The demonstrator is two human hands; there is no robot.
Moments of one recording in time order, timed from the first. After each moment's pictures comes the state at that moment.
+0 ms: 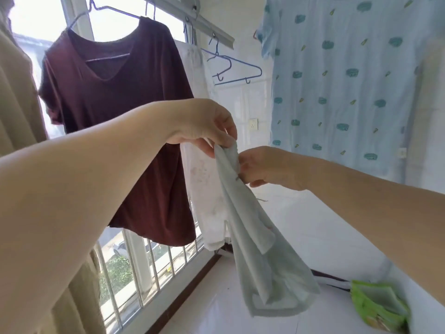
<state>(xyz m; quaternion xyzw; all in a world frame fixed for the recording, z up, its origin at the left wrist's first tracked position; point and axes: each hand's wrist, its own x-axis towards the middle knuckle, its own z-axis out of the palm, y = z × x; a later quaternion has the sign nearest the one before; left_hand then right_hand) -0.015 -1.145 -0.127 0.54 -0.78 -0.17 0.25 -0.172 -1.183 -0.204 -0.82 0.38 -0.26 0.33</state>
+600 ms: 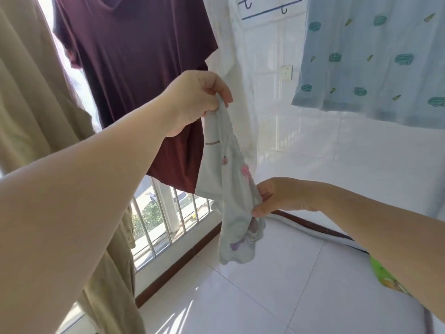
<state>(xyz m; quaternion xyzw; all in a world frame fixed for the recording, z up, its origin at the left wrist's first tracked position) 0.011 -1.150 -0.200 0.57 -0.69 -0.12 0.44 -0.171 -1.213 -0.338 -0.84 0.37 -0.06 0.38</state>
